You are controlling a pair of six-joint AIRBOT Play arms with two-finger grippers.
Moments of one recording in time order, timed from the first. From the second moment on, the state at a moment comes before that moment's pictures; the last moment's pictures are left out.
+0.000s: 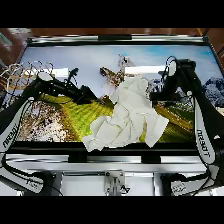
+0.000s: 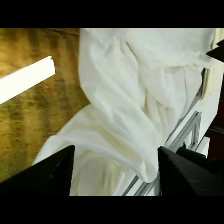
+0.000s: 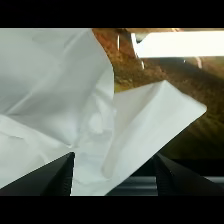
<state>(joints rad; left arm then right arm) -0.11 -1.72 1.42 0.56 -1.31 -1.22 0.14 -1.63 1.60 -1.56 1.60 1.69</state>
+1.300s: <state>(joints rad) -0.05 -1.72 1.43 0.61 -1.34 -1.21 0.32 -1.78 1.99 -1.49 1.51 1.61</state>
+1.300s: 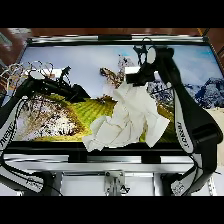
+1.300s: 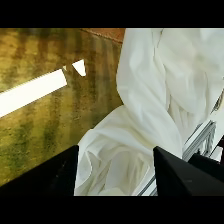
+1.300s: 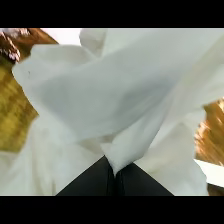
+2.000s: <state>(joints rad) -0.11 -1.72 1.44 0.49 -1.29 -1.20 0.41 -1.54 2.01 -1.47 1.80 1.65</state>
